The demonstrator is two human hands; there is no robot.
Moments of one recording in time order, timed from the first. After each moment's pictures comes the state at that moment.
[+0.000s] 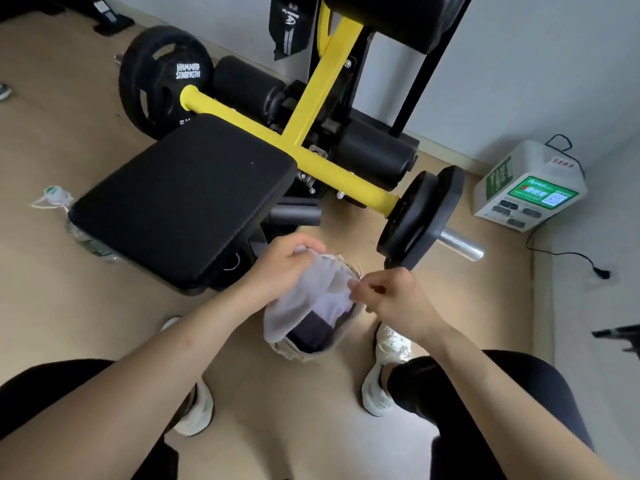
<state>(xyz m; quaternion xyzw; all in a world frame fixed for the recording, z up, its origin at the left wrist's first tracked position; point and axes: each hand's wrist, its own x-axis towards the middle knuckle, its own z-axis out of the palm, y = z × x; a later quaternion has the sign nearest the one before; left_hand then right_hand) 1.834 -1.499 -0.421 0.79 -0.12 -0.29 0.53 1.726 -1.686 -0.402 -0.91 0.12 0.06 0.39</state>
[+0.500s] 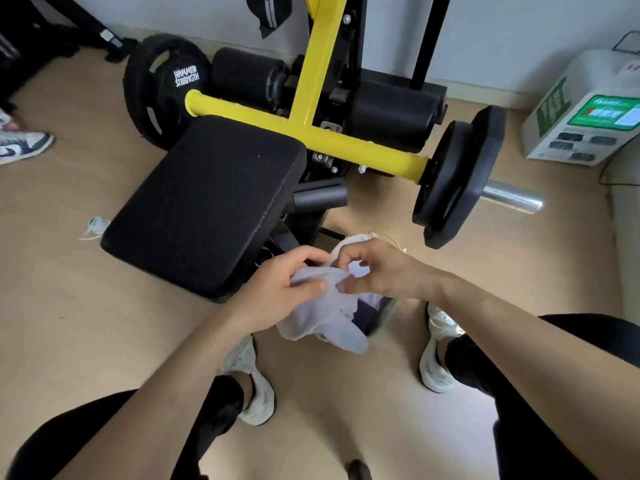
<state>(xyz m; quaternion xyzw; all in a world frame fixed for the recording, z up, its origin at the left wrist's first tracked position) 1.826 -1.450 -0.422 0.81 -0.25 -0.33 0.41 1.779 -1.677 -0.450 -0.84 -0.06 0.18 0.51</state>
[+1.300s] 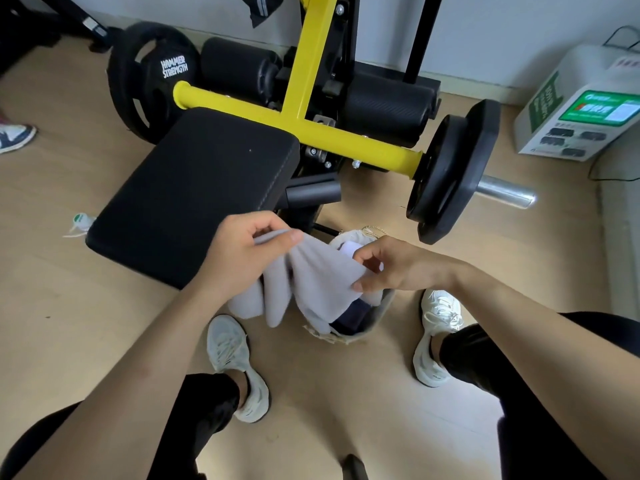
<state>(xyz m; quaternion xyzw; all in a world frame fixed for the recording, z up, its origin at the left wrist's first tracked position) 1.857 -1.447 -0.401 0.83 -0.23 -0.17 0.48 1.773 -1.704 -0.449 -0.83 -0.03 0.27 0.50</state>
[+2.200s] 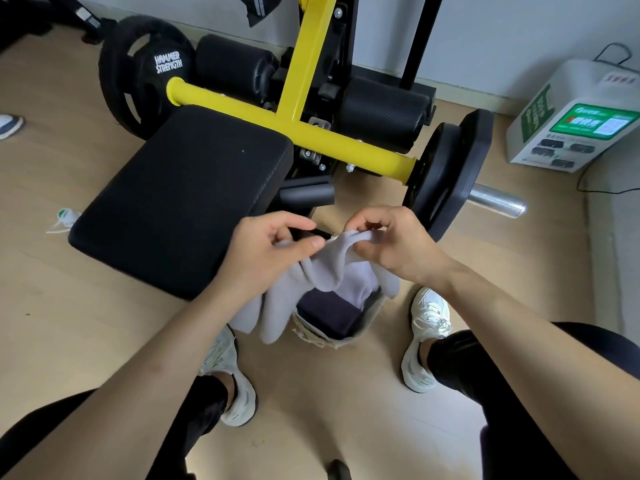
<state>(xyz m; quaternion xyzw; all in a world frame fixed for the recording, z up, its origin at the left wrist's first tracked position) 1.850 -1.481 -0.416 0.81 -0.18 -0.17 0.54 1.785 -1.706 -0.431 -0.88 -0.02 -0.02 0.48</state>
